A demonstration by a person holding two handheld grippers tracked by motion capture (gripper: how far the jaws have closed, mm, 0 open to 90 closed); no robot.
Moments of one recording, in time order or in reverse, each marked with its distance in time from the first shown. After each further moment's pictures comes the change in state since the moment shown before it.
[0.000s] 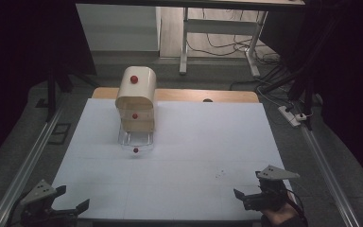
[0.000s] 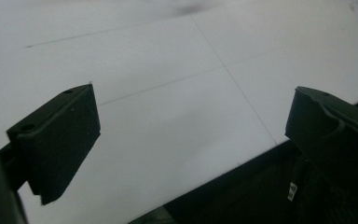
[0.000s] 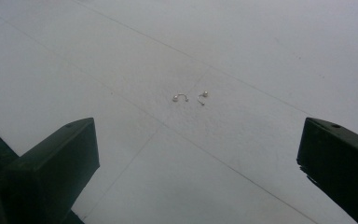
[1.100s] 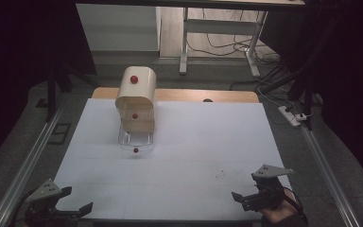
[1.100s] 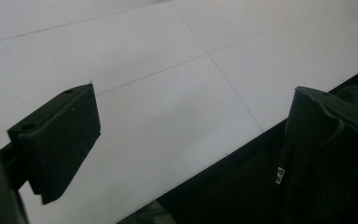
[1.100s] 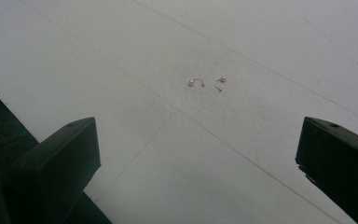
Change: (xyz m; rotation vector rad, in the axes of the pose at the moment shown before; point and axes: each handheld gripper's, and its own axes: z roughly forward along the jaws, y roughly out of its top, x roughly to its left) left arm 0.001 0.003 0.004 0.044 -0.069 0.024; right arm 0.000 0.003 0.008 0.088 0.051 -0.020
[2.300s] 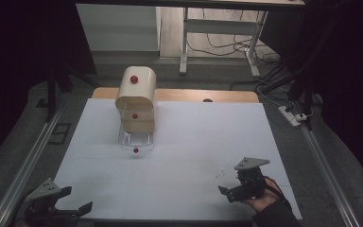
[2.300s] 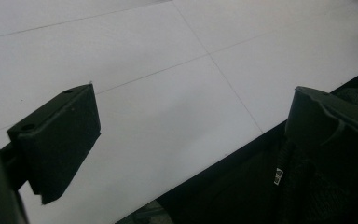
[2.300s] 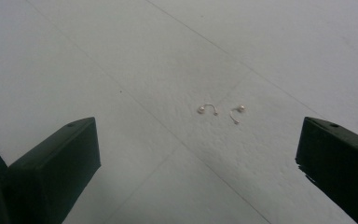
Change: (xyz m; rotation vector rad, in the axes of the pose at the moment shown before) left arm 0.002 0.000 0.001 0.002 -0.006 -0.018; right arm 0.005 0.022 0.047 0.048 0.026 -0.088
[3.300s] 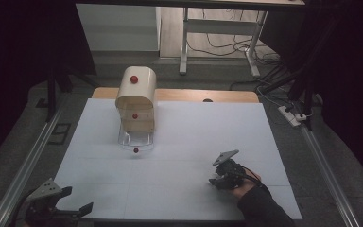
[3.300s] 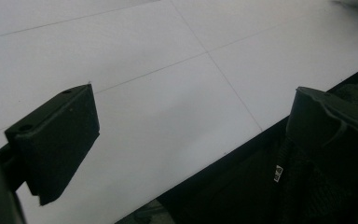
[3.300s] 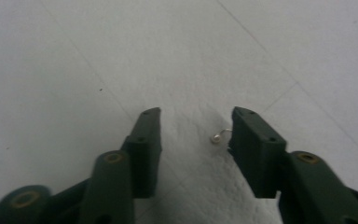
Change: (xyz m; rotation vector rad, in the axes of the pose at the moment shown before) left arm -0.001 0.000 0.001 0.008 -0.003 0.012; right arm -0.001 0.025 0.058 0.202 0.013 -0.139
